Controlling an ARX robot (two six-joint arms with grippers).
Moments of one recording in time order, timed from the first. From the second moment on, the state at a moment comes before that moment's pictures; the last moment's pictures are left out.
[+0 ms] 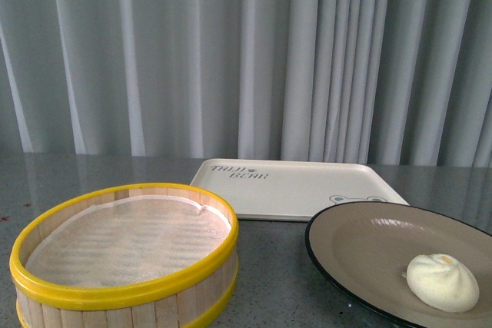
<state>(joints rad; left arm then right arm) 0.00 0.00 0.03 0.00 0.00 0.00 0.00 0.00 0.01 0.00 0.00 -0.01</state>
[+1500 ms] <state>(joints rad) 0.00 0.00 0.03 0.00 0.00 0.00 0.23 1.17 0.35 0.44 0.03 -1.55</state>
